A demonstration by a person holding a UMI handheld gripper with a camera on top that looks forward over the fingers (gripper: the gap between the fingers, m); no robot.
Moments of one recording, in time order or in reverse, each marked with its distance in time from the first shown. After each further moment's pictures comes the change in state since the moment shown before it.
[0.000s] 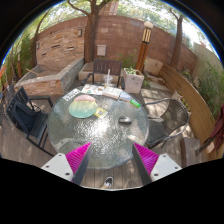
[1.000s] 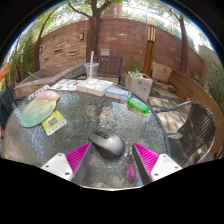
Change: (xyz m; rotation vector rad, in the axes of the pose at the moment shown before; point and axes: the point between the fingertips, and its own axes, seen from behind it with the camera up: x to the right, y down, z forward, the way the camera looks) arm 0.118 -0.026 0.441 0.144 -0.094 -0.029
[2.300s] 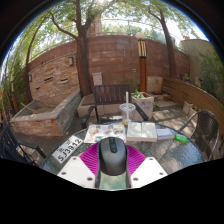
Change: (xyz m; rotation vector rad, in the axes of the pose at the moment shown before) arm -0.258 -0.224 0.009 0.220 0.070 0.218
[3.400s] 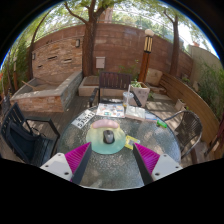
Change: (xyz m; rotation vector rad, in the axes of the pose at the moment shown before) arm -0.053 0.031 -0.236 -0.200 0.071 -0.144
